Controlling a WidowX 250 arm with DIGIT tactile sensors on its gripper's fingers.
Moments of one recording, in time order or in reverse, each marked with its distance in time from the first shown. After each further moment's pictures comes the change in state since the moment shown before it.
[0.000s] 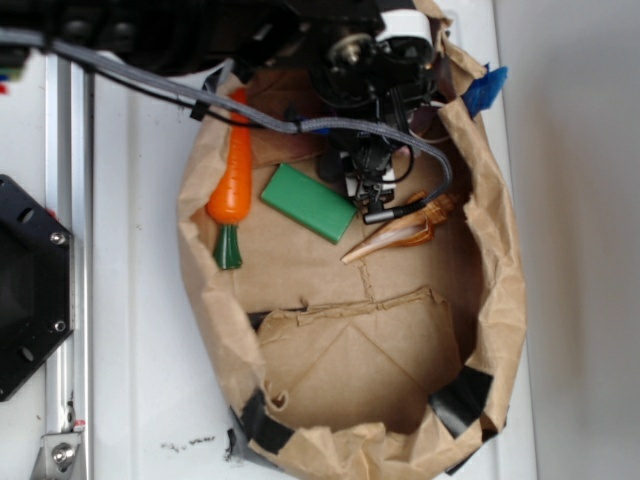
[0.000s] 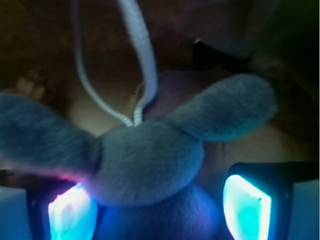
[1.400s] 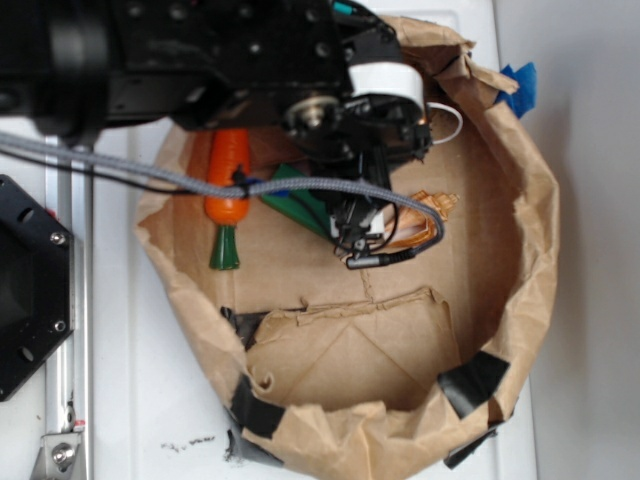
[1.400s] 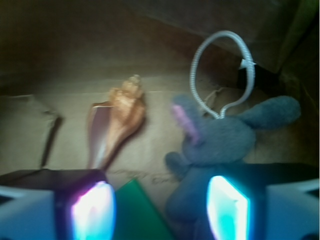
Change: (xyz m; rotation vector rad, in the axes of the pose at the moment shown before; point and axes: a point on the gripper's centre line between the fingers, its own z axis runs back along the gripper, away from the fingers) arm -0.004 -0.035 0.039 -0.015 -0.052 -0.097
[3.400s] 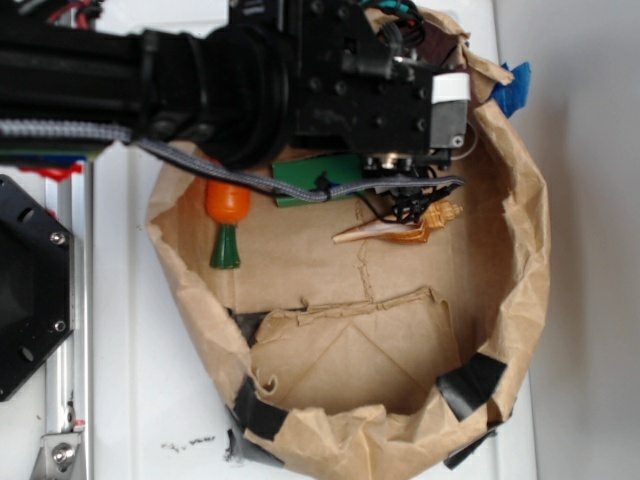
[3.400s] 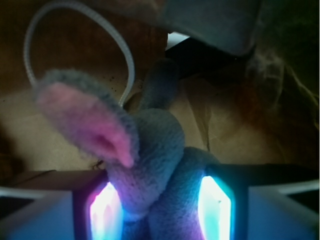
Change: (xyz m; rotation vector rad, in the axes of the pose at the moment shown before) arm 0.011 0.023 -0.048 0.224 0.060 0.227
